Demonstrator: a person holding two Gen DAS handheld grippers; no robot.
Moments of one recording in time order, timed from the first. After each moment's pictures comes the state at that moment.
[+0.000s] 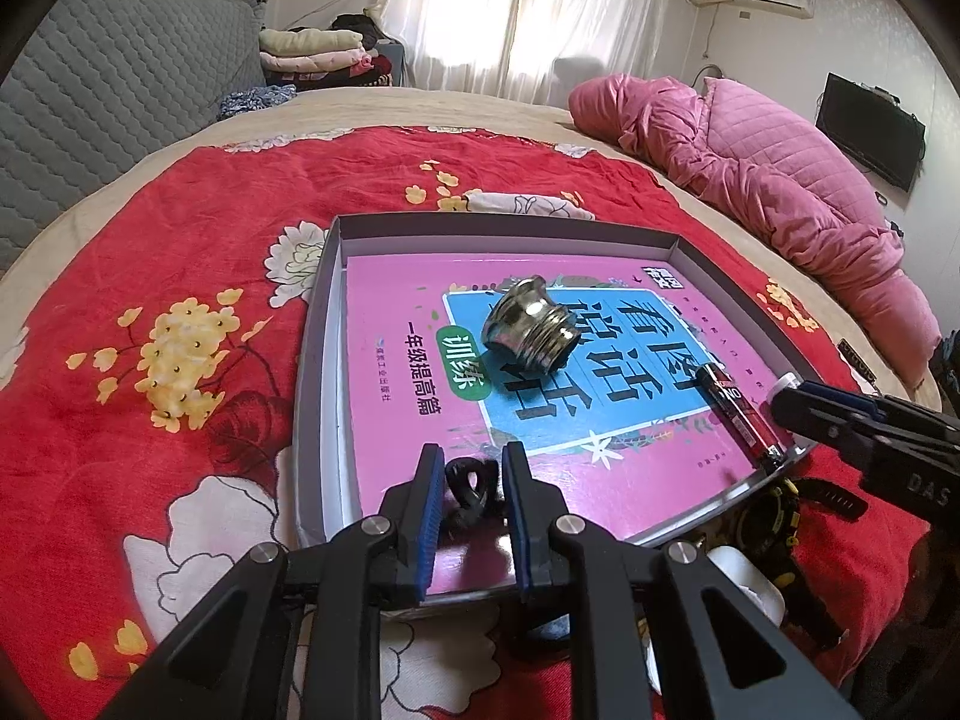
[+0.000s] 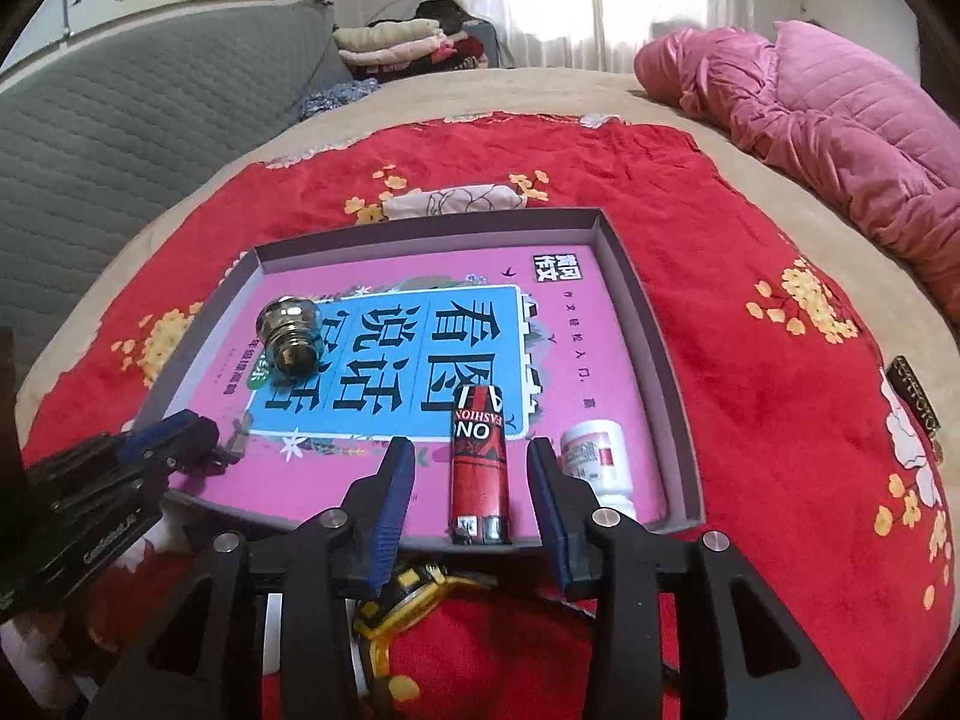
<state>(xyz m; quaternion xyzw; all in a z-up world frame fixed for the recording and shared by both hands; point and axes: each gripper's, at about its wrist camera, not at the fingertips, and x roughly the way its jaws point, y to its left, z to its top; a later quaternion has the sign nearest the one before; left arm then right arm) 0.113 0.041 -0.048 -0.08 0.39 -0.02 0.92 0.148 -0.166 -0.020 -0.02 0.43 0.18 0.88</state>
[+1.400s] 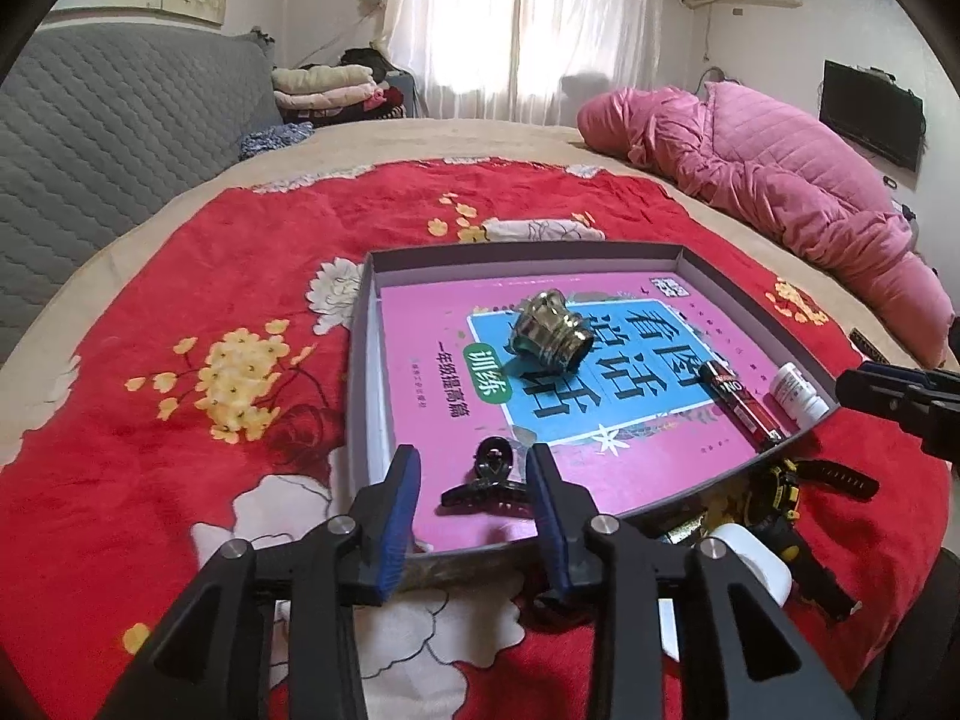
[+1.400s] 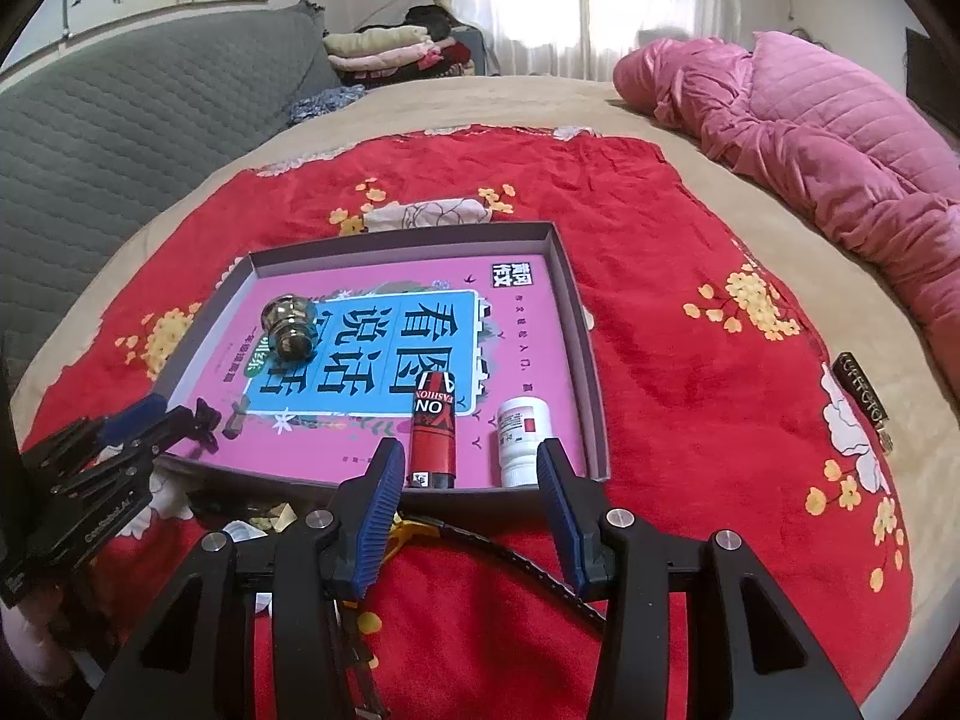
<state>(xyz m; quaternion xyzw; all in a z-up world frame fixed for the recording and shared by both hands) 0.084 0.038 -0.028 -0.04 0.36 0.02 0.93 0.124 -0.195 0.008 -0.02 0.42 0.16 0.89</state>
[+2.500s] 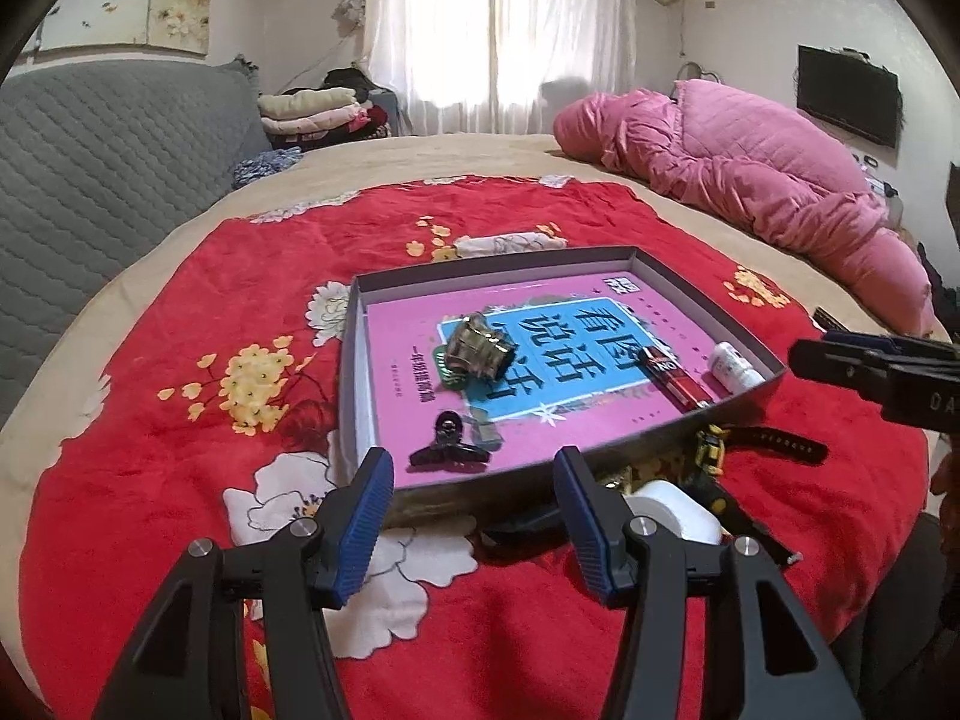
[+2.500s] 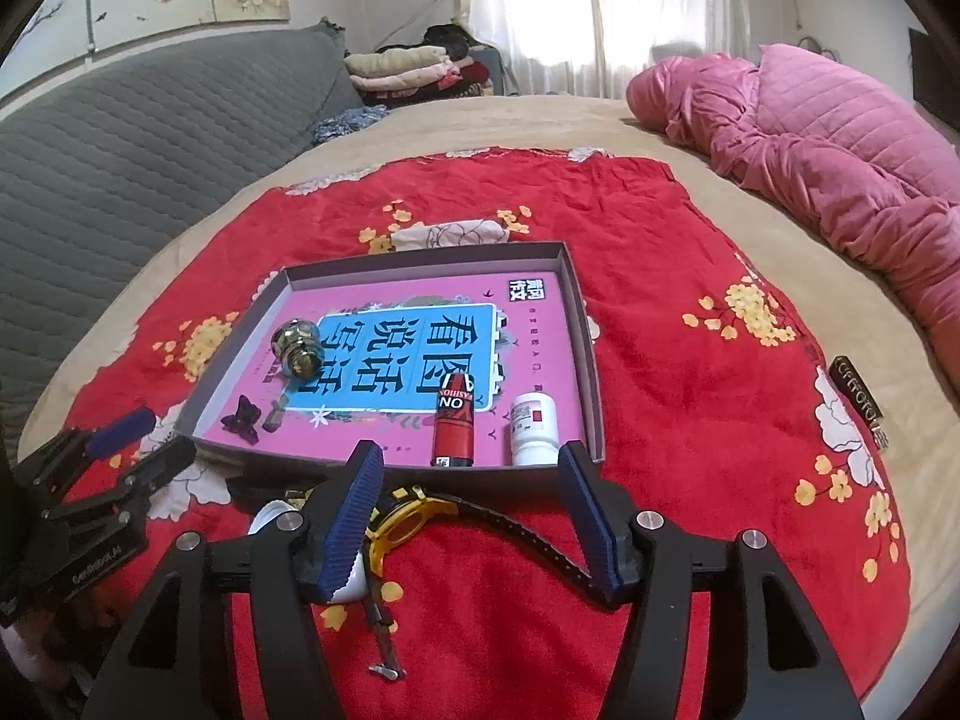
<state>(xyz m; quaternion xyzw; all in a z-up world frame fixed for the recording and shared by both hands) 0.042 0.007 0.001 0.00 0.35 0.00 0.94 0.095 -0.208 0.026 -0.01 0.40 0.19 0.89</state>
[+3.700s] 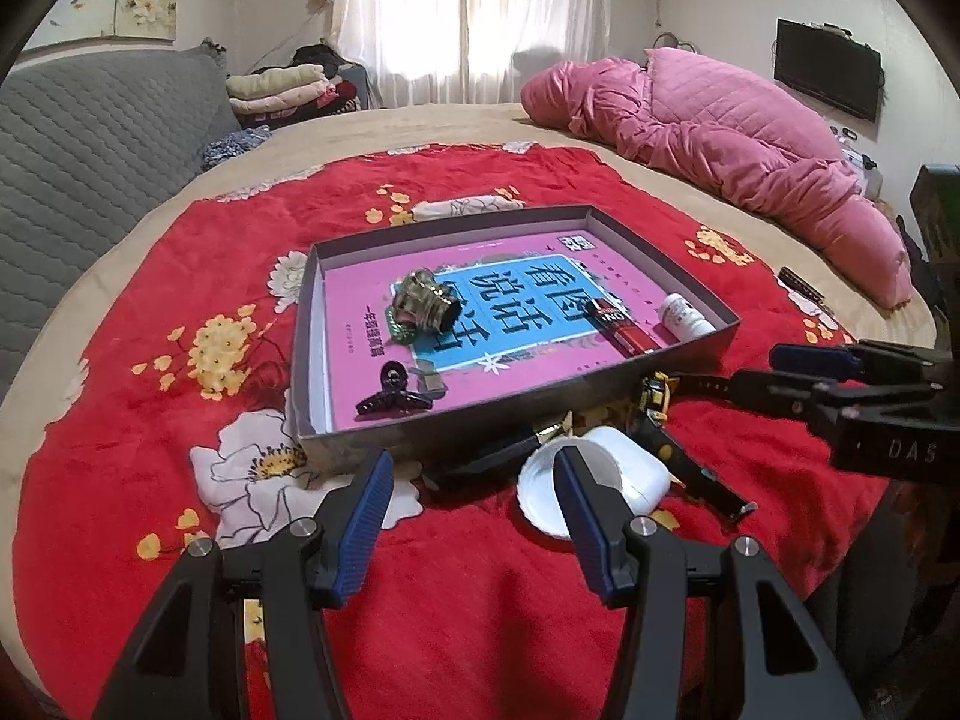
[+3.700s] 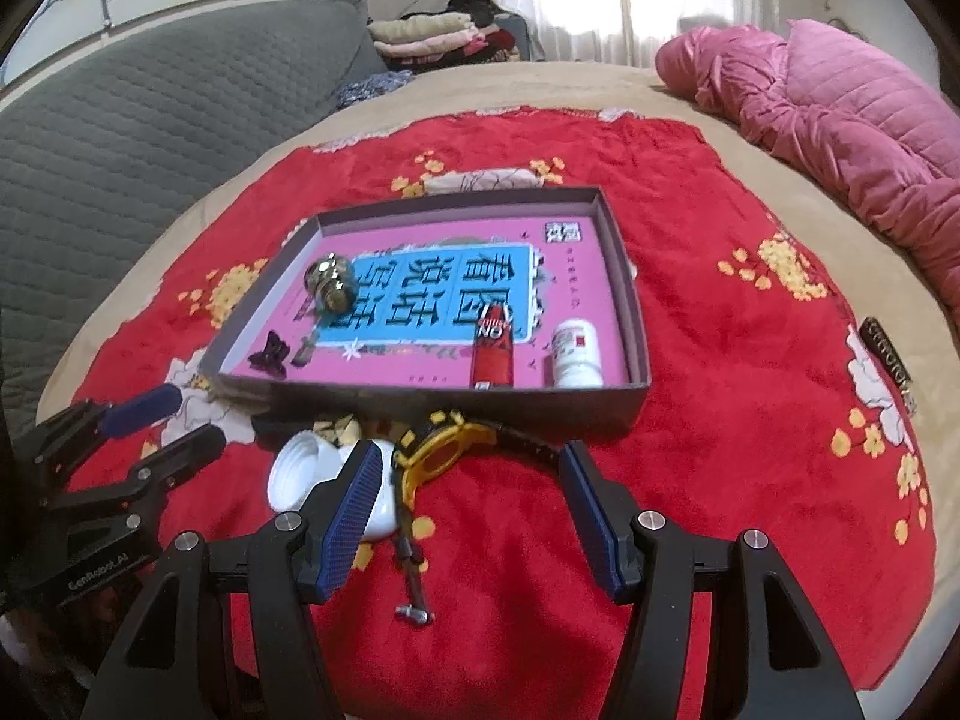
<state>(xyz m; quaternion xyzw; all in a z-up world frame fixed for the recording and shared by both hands) 0.027 -0.012 -0.003 0.00 0.39 -0.03 0.92 0.075 -0.200 0.002 -0.02 0.45 0.22 0.87</state>
